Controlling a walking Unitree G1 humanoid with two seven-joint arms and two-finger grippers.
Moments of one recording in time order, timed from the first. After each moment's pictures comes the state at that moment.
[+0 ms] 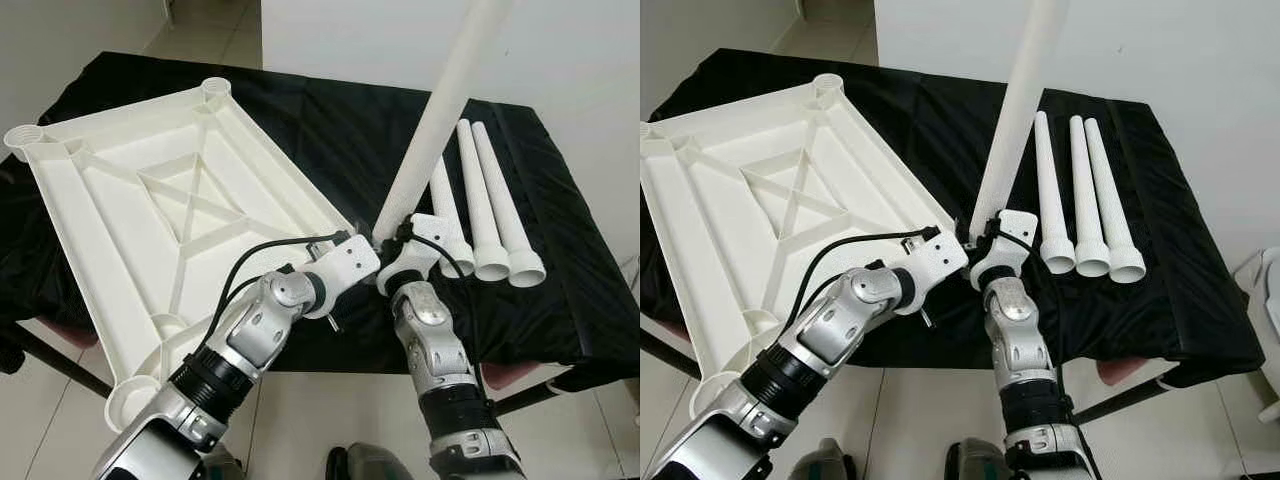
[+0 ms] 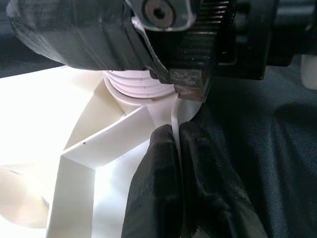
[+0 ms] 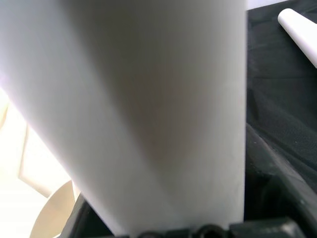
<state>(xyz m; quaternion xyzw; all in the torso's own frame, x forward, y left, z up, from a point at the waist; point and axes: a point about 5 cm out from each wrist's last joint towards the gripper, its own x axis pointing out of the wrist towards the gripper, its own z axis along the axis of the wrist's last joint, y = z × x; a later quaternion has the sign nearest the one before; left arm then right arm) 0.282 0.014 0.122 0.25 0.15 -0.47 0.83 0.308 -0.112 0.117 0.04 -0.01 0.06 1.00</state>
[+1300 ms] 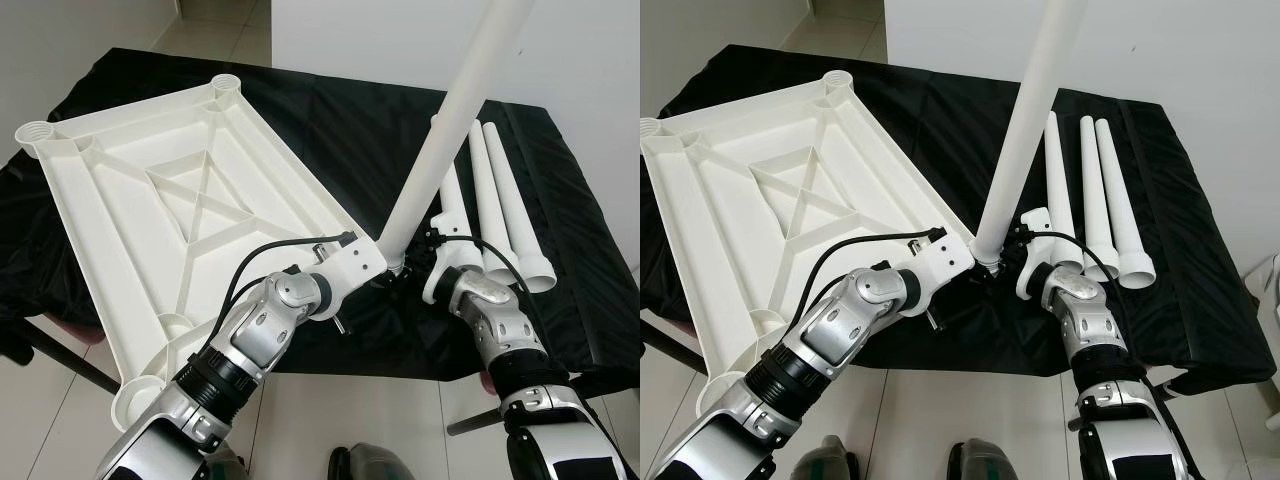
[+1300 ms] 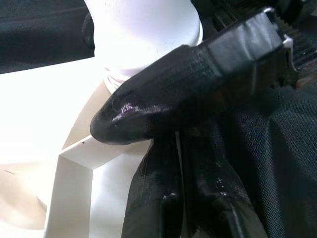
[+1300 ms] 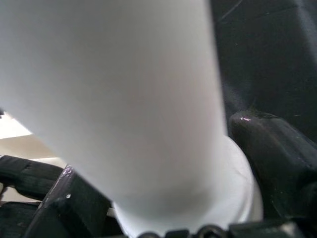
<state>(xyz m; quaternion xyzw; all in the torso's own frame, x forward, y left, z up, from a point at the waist) 0.280 0.008 0.124 0.25 0.14 -0.48 0.83 0.324 -0.162 0.105 -0.01 0.06 0.40 0.92</state>
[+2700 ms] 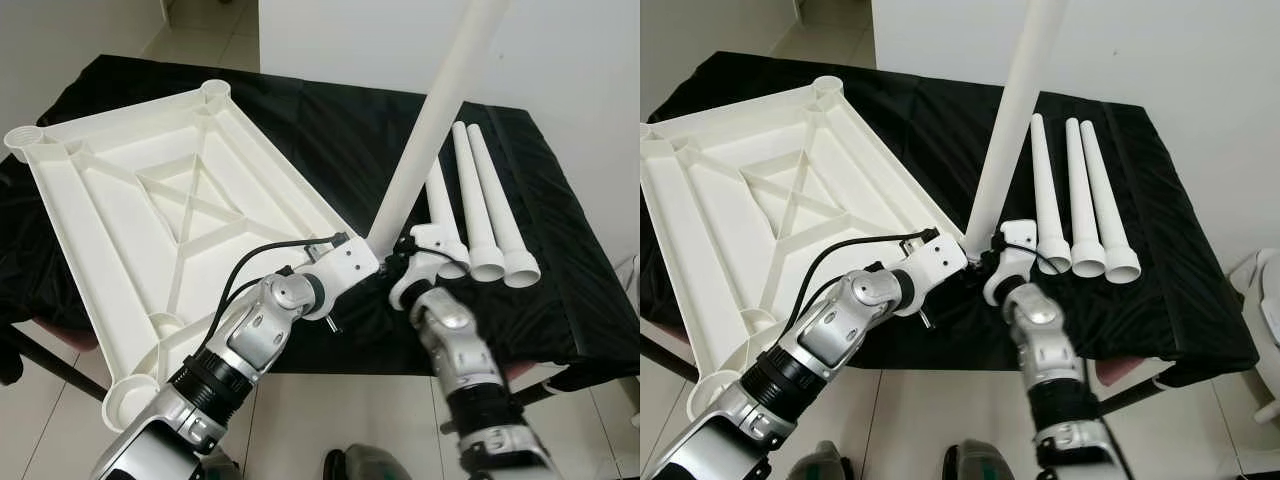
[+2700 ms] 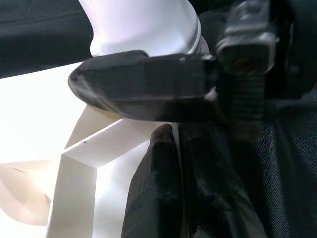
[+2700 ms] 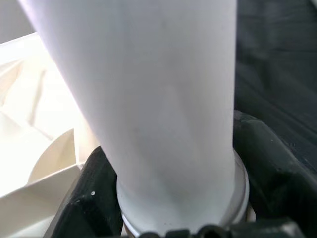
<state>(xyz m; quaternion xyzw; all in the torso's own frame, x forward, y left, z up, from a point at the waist) 0.281 0.012 0.120 0.26 0.15 -0.47 0.83 0.301 -0.116 0.096 0.02 0.03 0.10 0.99</state>
